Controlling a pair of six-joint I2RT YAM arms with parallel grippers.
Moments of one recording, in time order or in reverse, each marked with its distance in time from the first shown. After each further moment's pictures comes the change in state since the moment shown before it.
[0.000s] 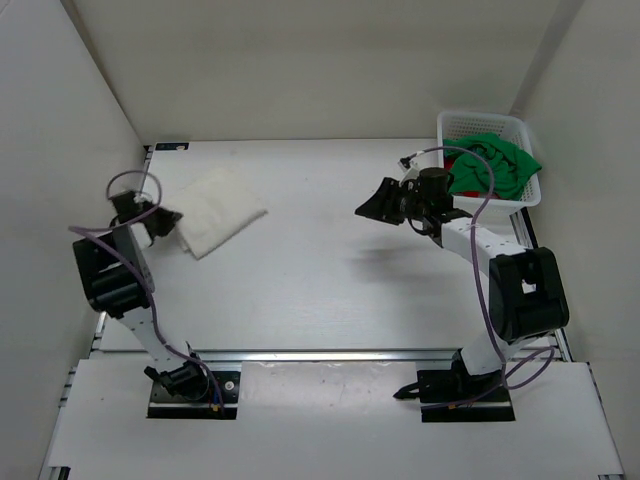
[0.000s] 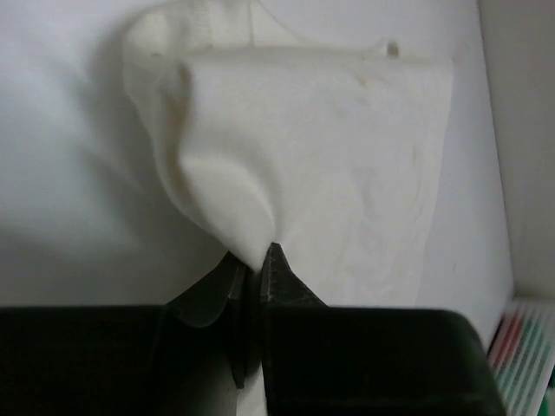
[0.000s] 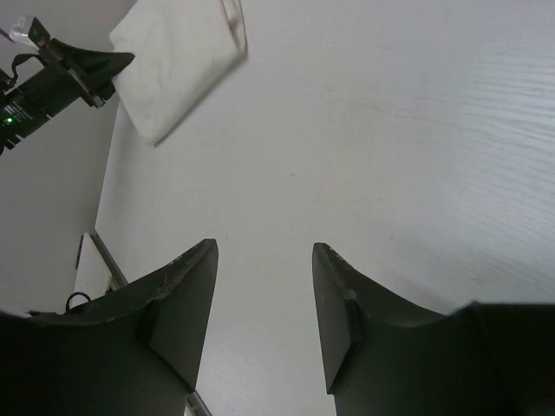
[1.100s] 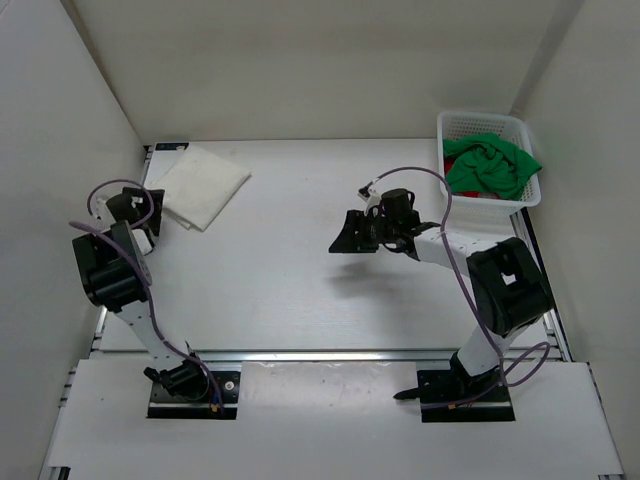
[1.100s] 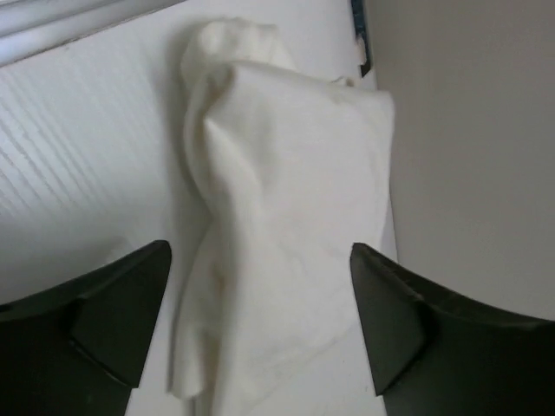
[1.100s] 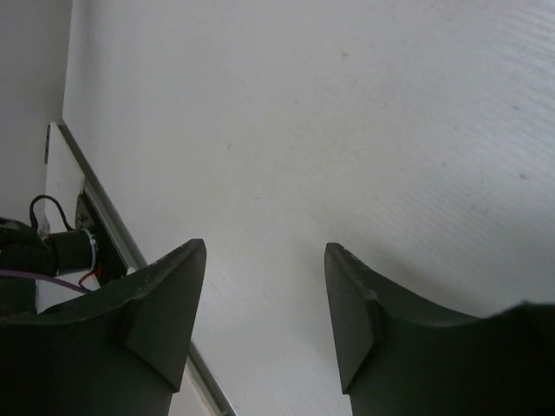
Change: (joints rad) left arm 0.134 0.073 -0.092 0.385 -0.195 -0.362; right arm 0.212 0.086 -0.052 -0.045 -0.026 -0.084
